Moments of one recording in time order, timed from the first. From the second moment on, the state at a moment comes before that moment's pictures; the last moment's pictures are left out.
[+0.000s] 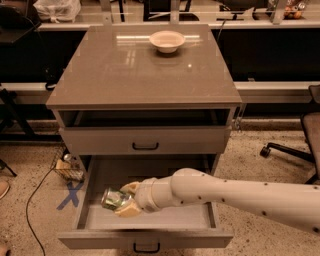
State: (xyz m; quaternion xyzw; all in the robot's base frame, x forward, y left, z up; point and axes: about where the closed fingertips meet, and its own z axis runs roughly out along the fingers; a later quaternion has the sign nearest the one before) arm 0.453 0.121 0.562 -0.56 0.68 0.31 0.35
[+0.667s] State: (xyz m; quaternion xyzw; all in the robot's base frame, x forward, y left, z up) arm 0.458 0.082 0.788 -0.62 0.60 0.20 0.46
